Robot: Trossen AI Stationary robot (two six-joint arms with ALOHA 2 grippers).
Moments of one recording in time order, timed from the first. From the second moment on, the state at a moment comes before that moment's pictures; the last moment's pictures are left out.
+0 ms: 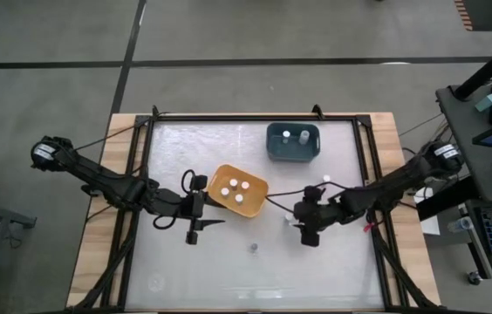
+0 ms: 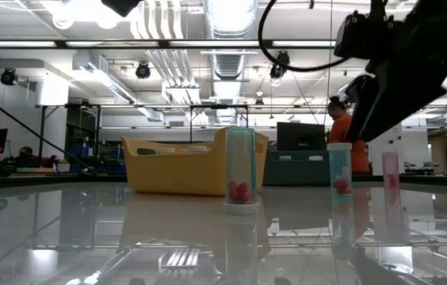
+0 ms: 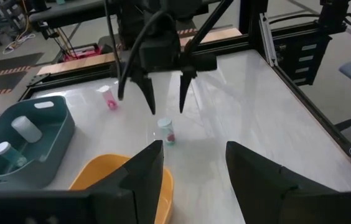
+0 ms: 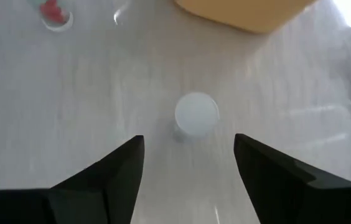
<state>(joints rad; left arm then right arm) -0.40 1.12 0.84 -0.08 -0.33 0.01 0.38 1.41 0.75 -0.37 0.28 0.42</state>
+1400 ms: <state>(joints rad) -0.40 1.12 0.81 -0.03 -0.35 0.07 0.37 1.40 0.70 -0.09 0.33 0.35</state>
